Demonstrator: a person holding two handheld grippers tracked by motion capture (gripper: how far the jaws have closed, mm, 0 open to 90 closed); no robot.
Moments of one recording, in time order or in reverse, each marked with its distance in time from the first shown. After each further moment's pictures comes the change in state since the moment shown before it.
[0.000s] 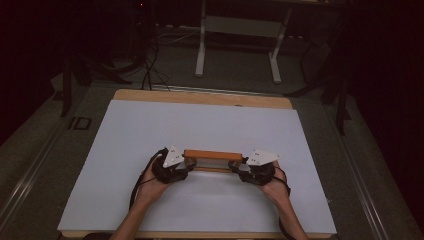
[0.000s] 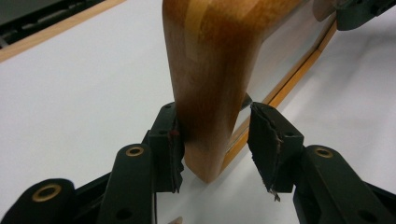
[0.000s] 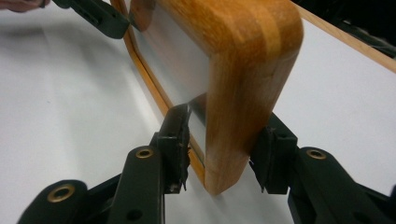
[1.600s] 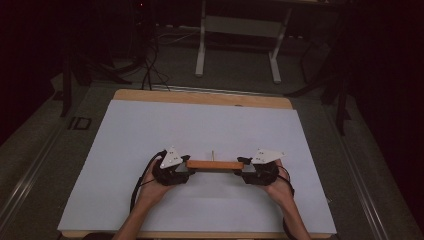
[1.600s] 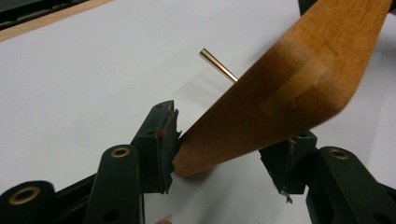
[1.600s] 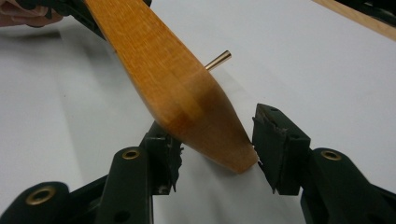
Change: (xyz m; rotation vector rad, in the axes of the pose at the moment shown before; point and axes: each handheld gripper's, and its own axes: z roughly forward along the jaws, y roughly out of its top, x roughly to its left) left arm -0.001 -0.010 0.005 -0.052 -0.056 -0.054; right arm -0.009 -0.007 -0.005 0.017 0.062 0.065
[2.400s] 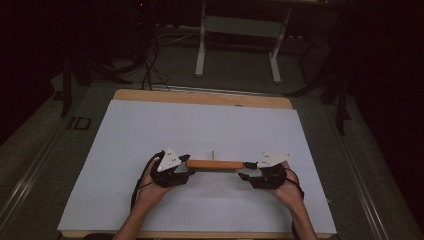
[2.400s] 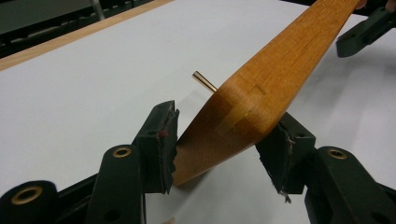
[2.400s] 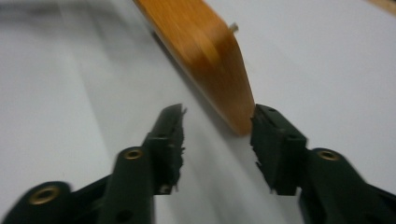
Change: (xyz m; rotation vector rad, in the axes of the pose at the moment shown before) left arm -0.009 0.009 -0.015 -0.046 0.016 0.017; right arm 0.003 -0.001 -0.023 0.069 0.017 -0.028
